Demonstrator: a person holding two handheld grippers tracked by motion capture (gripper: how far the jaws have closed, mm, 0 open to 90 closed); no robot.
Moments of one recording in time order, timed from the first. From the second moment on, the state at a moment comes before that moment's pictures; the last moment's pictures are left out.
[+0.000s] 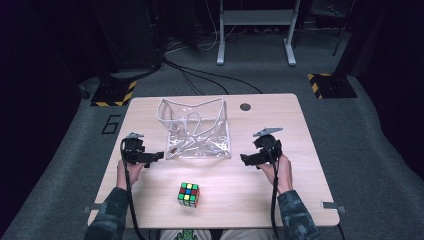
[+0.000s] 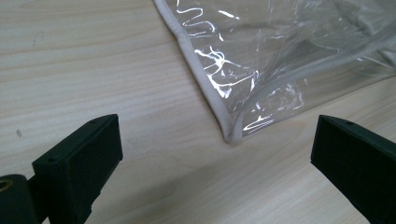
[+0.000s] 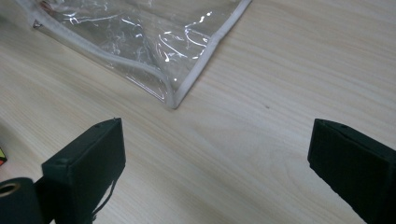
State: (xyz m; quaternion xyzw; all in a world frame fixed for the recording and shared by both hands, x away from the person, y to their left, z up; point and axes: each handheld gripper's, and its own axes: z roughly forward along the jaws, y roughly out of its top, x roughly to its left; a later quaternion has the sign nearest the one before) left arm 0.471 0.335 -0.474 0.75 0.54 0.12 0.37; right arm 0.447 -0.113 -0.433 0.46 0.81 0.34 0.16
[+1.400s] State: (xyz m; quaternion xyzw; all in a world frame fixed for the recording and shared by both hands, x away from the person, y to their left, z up) left arm 0.515 0.320 -0.387 0.72 0.53 0.14 0.42; right arm 0.509 -0.031 -0.366 0.41 0.82 0.38 0.13
